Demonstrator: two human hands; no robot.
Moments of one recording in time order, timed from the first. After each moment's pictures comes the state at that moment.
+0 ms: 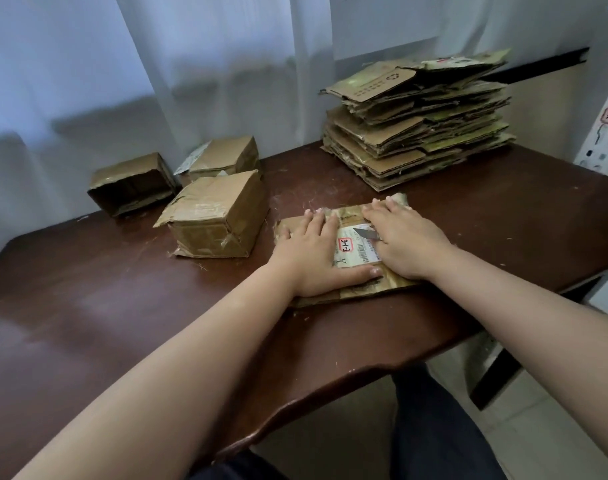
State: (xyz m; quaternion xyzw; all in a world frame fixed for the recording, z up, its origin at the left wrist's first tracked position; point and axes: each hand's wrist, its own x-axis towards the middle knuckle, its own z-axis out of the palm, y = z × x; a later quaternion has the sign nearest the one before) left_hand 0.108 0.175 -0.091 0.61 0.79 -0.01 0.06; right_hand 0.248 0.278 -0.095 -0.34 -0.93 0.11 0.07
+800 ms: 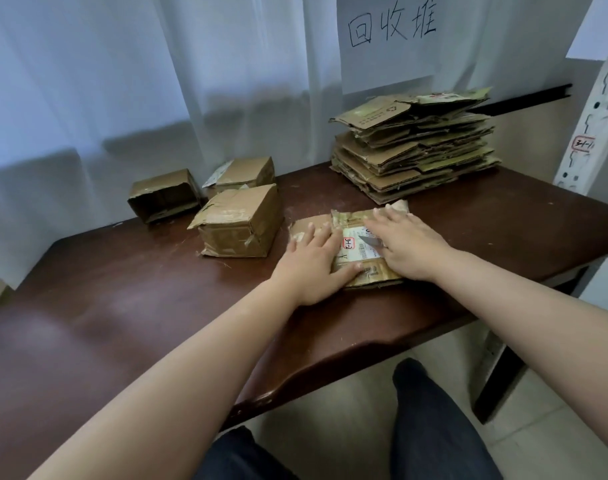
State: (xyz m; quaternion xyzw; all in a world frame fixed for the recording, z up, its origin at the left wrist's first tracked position) left_hand 0.124 0.135 -0.079 0.62 0.79 0.05 0.04; right_hand 0.265 0.257 -0.075 -0.31 -0.95 0.05 0.05
